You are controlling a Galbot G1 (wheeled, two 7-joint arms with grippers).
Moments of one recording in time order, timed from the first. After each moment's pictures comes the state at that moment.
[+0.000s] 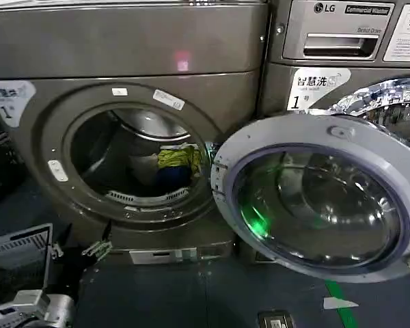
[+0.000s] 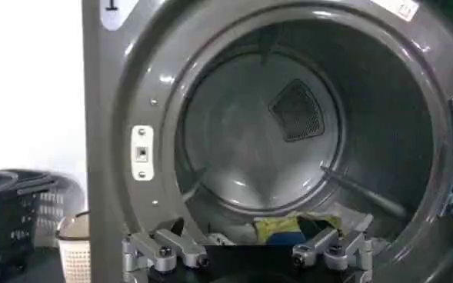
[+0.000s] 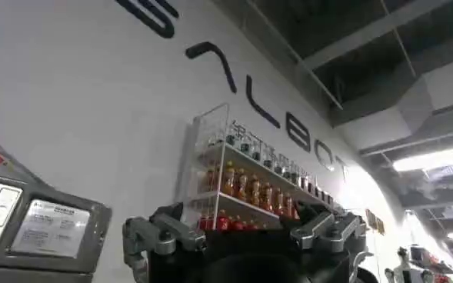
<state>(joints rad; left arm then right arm) 1.57 -1.47 -0.78 -2.35 -0.21 0.33 0.06 -1.65 0.85 2.13 1.87 0.88 -0.21 -0.14</state>
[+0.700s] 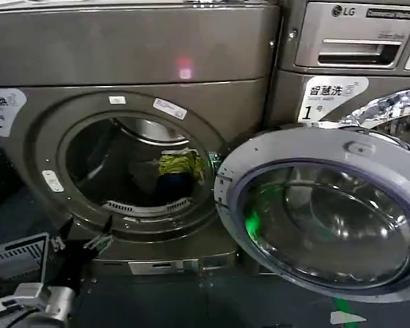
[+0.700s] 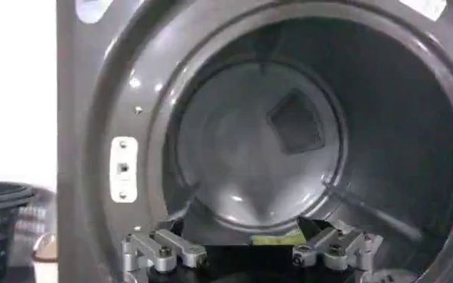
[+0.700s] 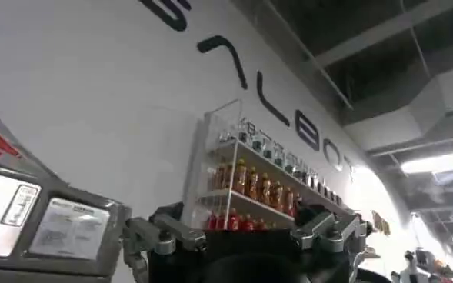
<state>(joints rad) 1.51 -1.43 -0.77 -2.31 -0.25 0.31 0.06 -1.68 0.82 2.17 1.91 0.87 -0.28 -0.11</state>
